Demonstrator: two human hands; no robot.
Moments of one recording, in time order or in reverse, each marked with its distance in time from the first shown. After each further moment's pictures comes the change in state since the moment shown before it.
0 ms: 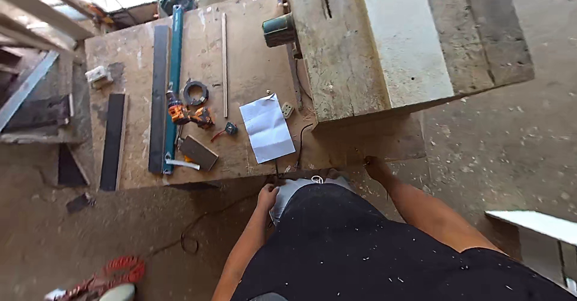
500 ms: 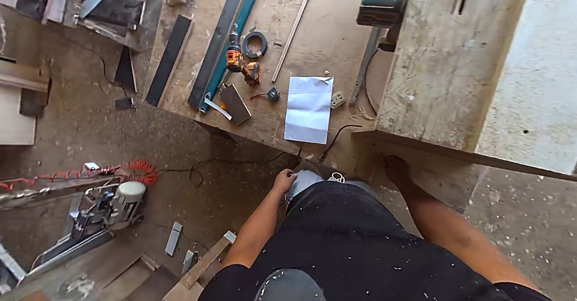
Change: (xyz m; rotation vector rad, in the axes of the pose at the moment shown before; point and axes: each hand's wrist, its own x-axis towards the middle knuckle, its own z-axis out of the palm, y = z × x) left_hand -0.008 -0.016 0.034 -0.349 0.071 -0.126; right_hand 0.060 -0.079 -0.026 -0.224 0.023 -0.162
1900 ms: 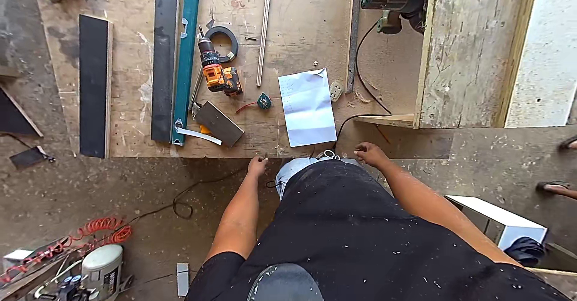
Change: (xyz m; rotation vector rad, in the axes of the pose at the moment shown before) left_hand 0.153 -0.018 -0.211 0.076 -0.133 -0.173; right_hand -0.045 -0.167 0.044 0.405 -0.201 0.251
